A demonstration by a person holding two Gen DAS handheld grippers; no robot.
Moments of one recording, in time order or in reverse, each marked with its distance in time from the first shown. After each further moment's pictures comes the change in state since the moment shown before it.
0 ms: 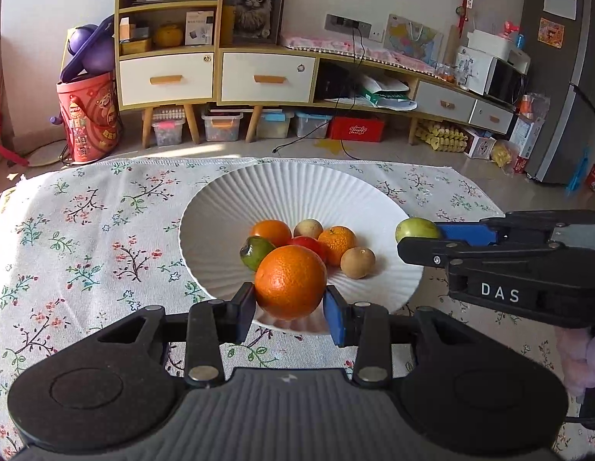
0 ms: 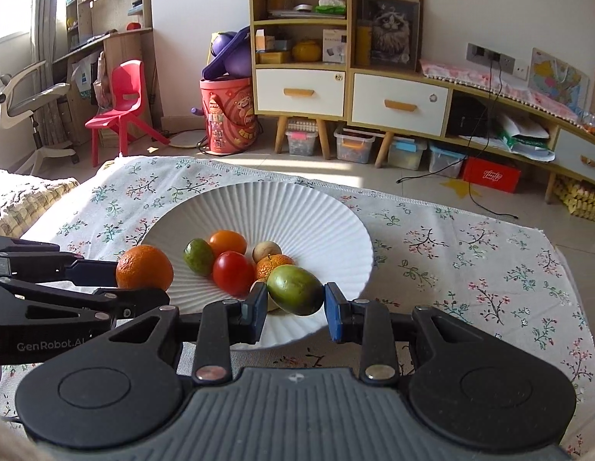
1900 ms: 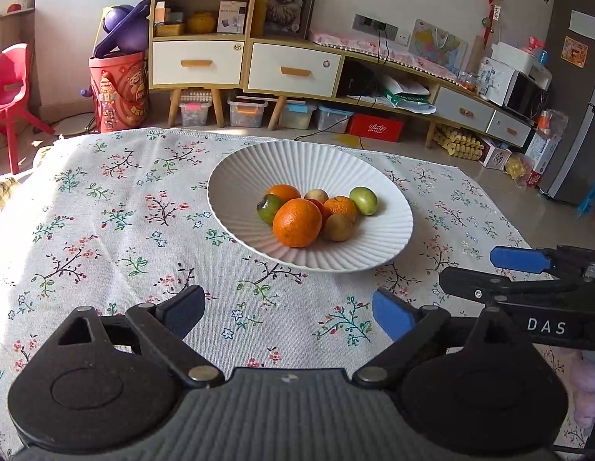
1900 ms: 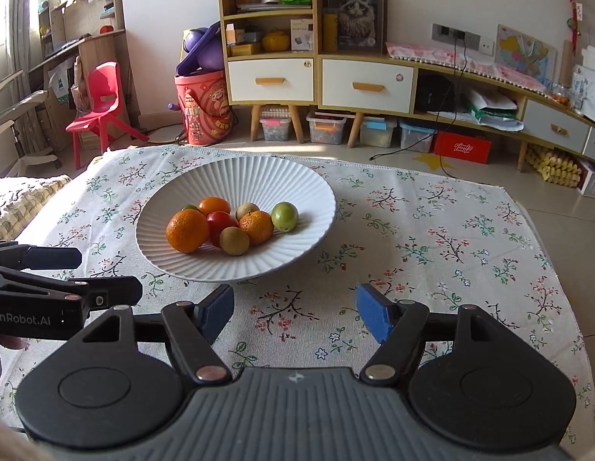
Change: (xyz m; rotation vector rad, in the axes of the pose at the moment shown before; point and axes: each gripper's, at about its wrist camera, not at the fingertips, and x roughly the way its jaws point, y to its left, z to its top) left arm -0.042 -0.003 -0.022 -0.106 0.029 0.049; right arm -0.042 0.004 -0.024 0.072 0.042 -0.056
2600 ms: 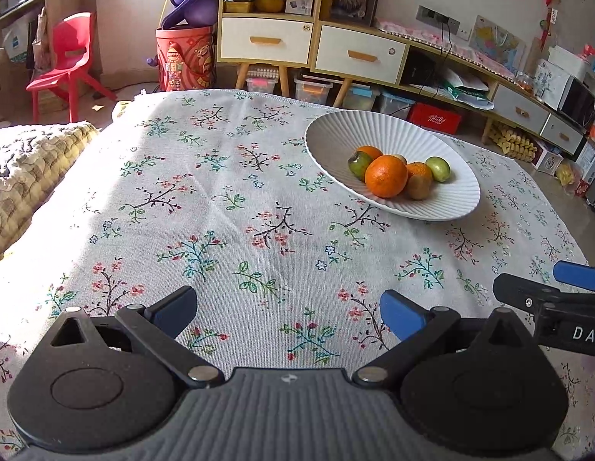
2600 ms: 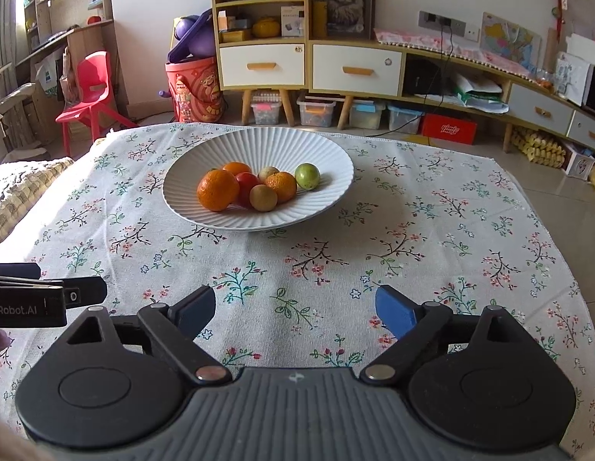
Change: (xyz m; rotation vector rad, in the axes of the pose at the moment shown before) left arm -0.024 0.034 -0.037 -0.080 0.053 0.170; right arm -0.008 0.028 -0.023 0.037 0.038 -0.056
